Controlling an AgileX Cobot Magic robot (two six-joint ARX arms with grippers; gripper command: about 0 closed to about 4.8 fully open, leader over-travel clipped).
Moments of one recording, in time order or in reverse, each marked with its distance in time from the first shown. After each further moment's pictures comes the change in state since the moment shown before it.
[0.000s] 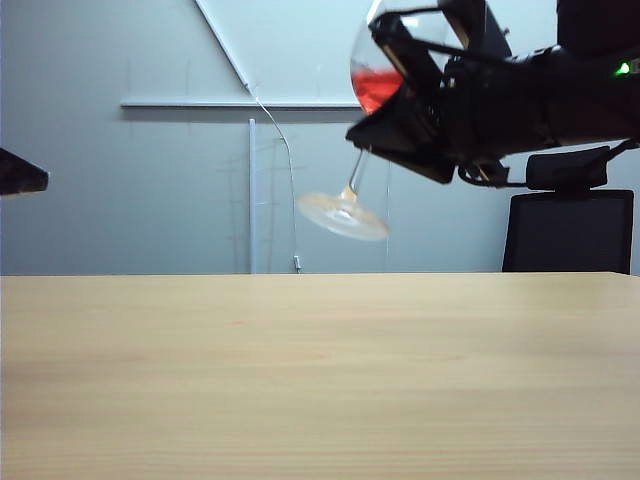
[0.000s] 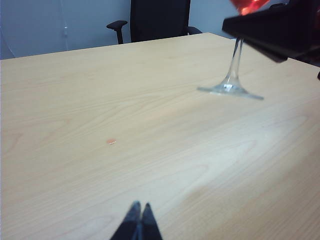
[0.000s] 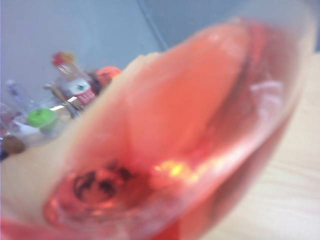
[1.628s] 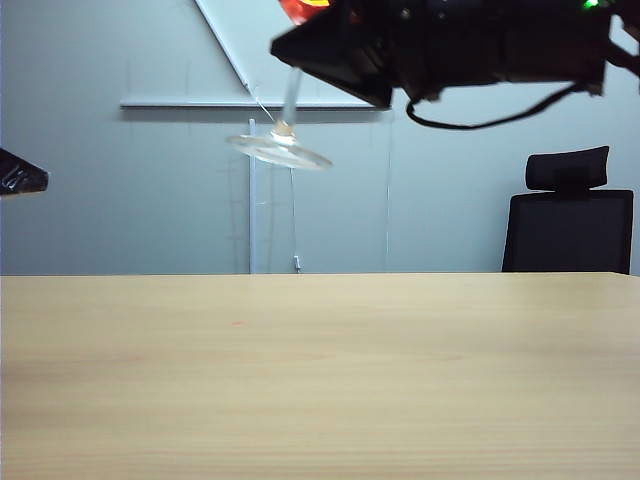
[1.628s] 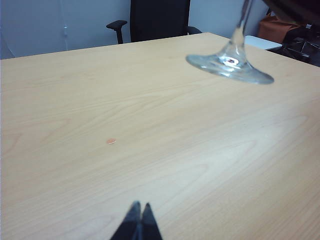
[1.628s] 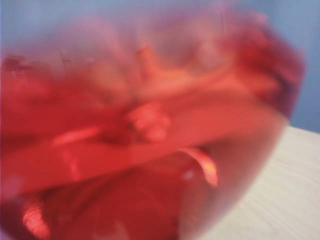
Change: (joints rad) left arm 0.000 0.000 0.000 0.000 0.000 0.000; right arm 0.108 -0.039 0.066 0.042 -0.142 -0.264
